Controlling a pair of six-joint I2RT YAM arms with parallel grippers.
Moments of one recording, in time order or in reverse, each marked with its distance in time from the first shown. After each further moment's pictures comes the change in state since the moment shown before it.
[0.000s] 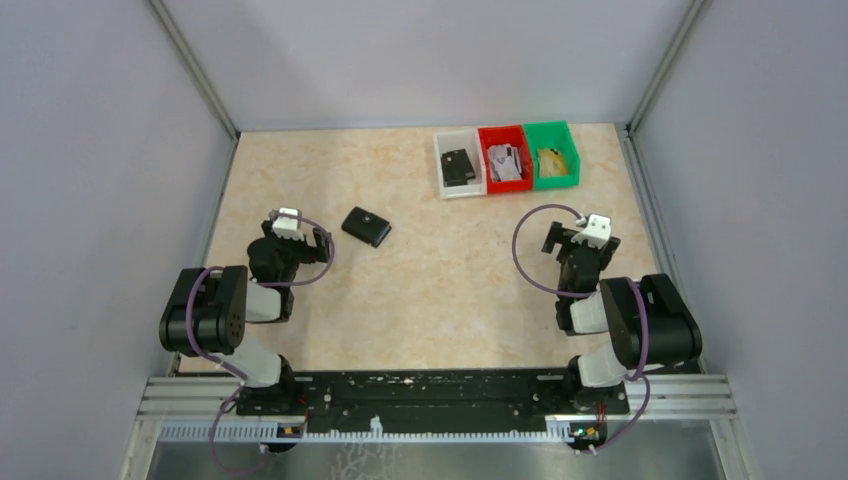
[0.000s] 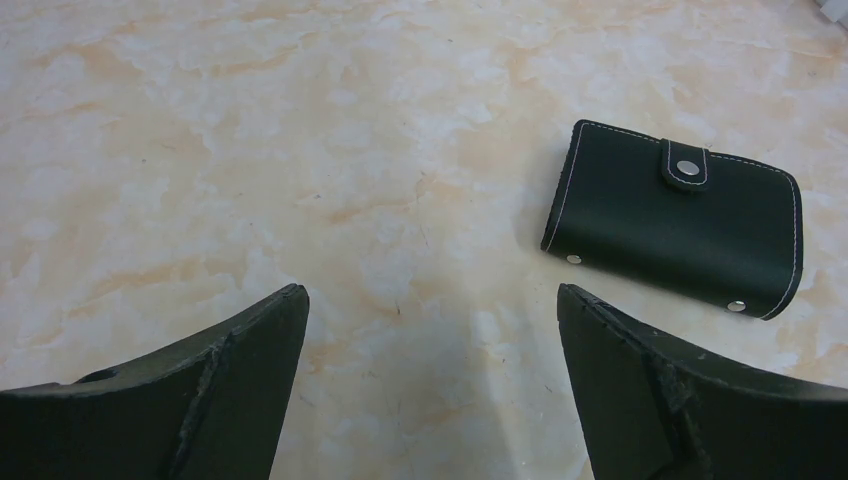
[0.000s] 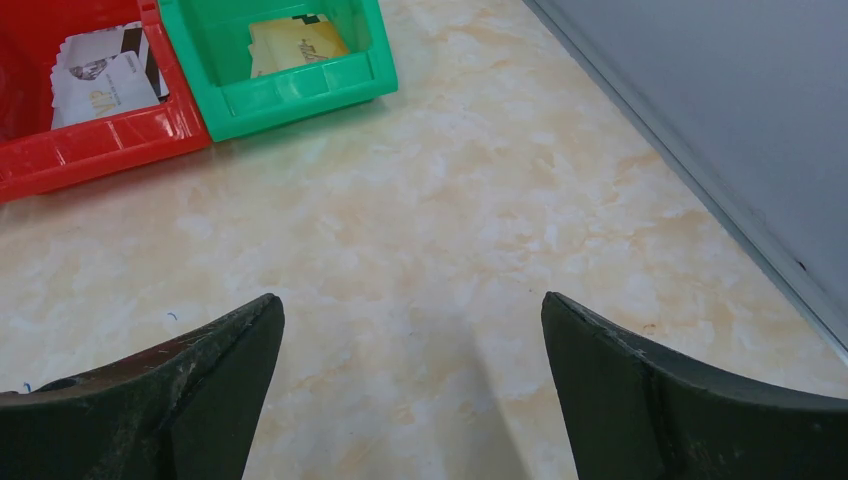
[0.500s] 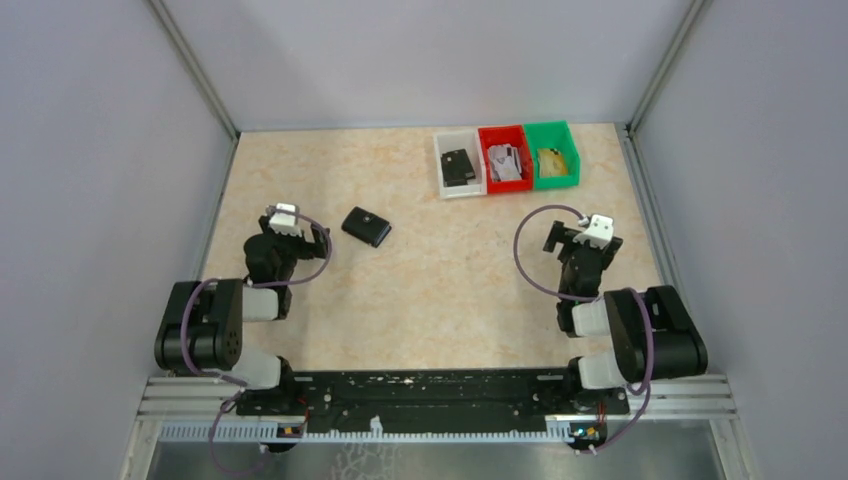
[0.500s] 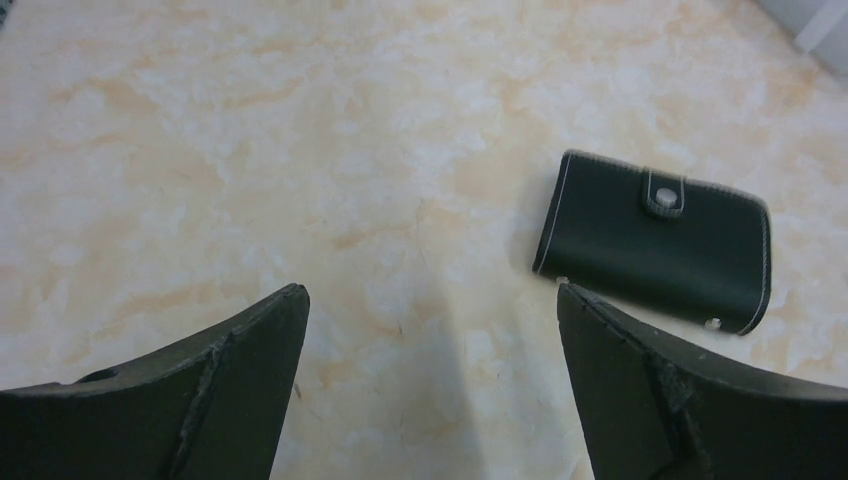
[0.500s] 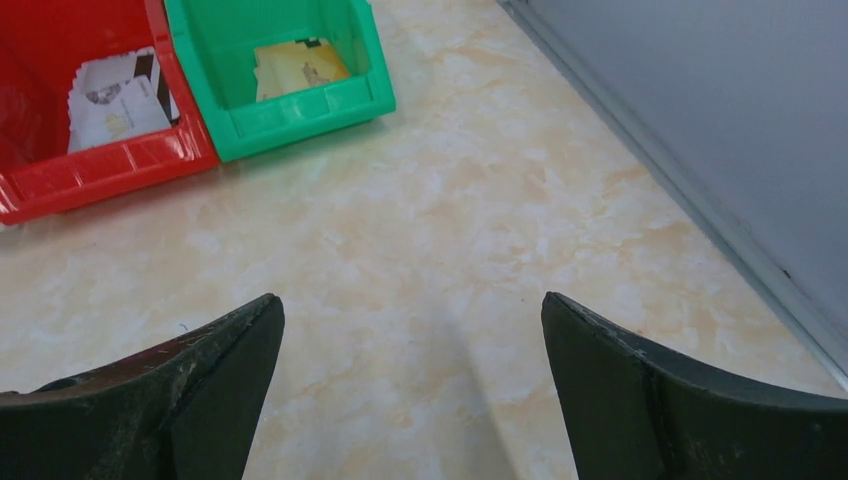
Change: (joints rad) left arm 0.001 -0.047 -0.002 -0.021 0.002 -0.001; right arm 0.000 -0.041 -0.008 -0.021 -0.002 -0.001
